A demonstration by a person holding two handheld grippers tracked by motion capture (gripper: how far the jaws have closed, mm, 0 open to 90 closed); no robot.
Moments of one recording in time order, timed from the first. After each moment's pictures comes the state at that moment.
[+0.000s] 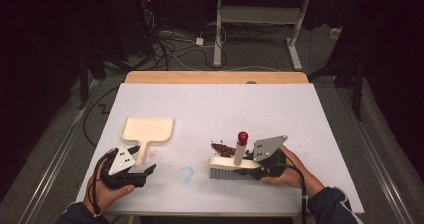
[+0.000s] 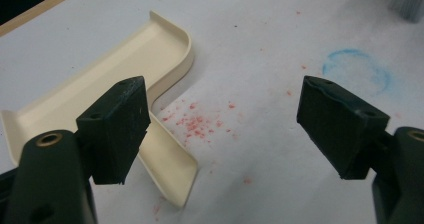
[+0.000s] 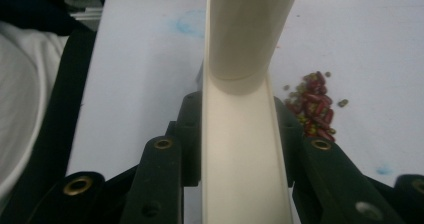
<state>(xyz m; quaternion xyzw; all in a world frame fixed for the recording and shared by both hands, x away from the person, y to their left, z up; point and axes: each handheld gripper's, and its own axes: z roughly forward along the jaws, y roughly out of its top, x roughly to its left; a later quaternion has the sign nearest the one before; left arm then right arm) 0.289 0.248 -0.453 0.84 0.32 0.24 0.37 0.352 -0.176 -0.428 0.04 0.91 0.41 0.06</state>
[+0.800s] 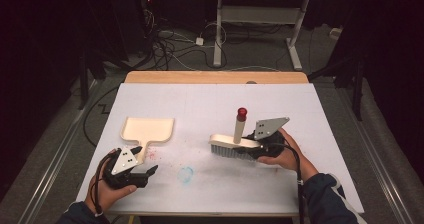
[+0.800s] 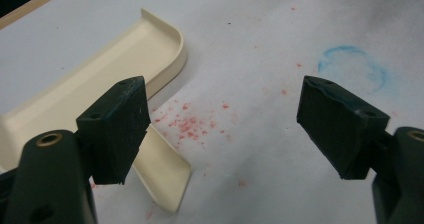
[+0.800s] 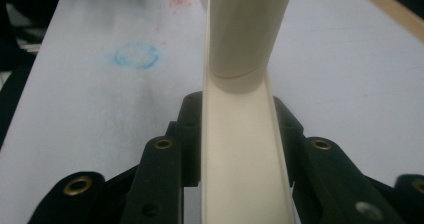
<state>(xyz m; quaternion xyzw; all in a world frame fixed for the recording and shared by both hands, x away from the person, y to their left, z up) 0.290 0.246 -0.453 0.84 0.31 0.24 0.37 0.390 -0.183 -0.417 0.08 0.89 0.45 0.09</state>
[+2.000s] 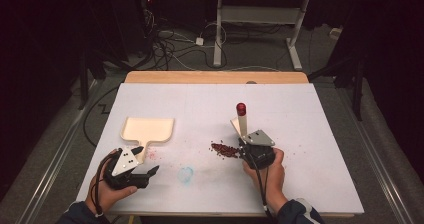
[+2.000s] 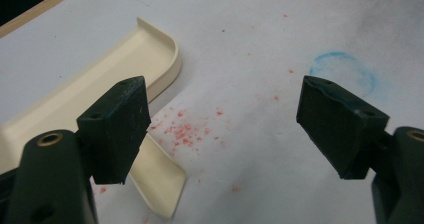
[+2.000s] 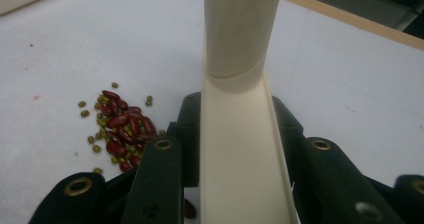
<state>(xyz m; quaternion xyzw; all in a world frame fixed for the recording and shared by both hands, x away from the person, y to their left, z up) 0.288 0.242 -0.451 0.84 0.30 0.24 0.37 0.344 -0.131 -0.445 0.44 0.76 0.34 0.33</state>
